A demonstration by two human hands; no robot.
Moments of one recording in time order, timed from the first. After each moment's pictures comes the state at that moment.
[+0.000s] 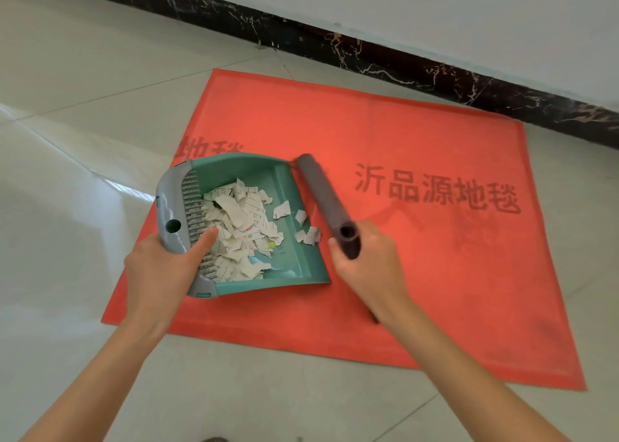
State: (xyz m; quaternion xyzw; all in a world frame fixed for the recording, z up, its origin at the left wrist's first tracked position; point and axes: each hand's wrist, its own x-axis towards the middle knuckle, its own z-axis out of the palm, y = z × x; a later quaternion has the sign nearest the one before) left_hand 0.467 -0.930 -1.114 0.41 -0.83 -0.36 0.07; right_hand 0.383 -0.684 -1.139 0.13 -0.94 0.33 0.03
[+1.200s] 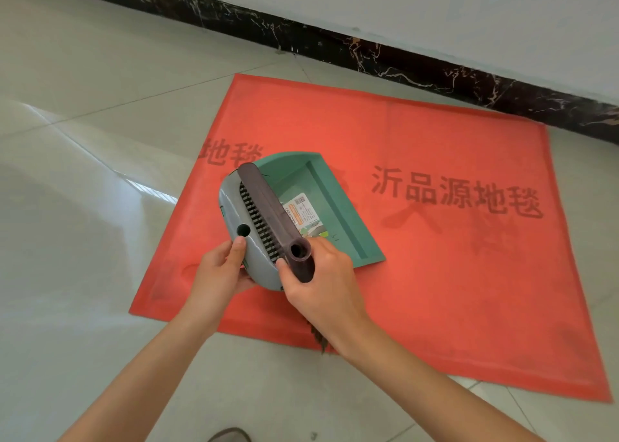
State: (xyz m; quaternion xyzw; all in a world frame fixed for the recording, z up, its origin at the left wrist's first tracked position) left_hand 0.473 -0.906 -1.139 0.36 -0.61 -0.70 -0.01; right_hand 0.436 -0.755 -1.114 0.17 -0.88 0.43 -0.04
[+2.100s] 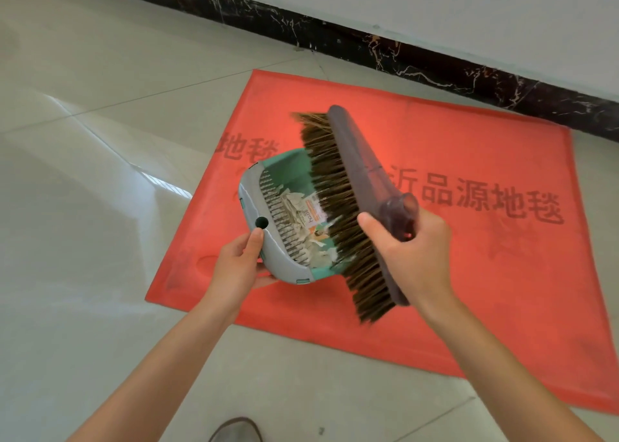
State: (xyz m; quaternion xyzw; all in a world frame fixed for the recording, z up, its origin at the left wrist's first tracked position) left_hand 0.473 -0.899 -1.130 0.37 -0.60 -0.71 -0.02; right_hand 0.390 -0.696 -1.077 0.08 -0.85 0.52 0.05
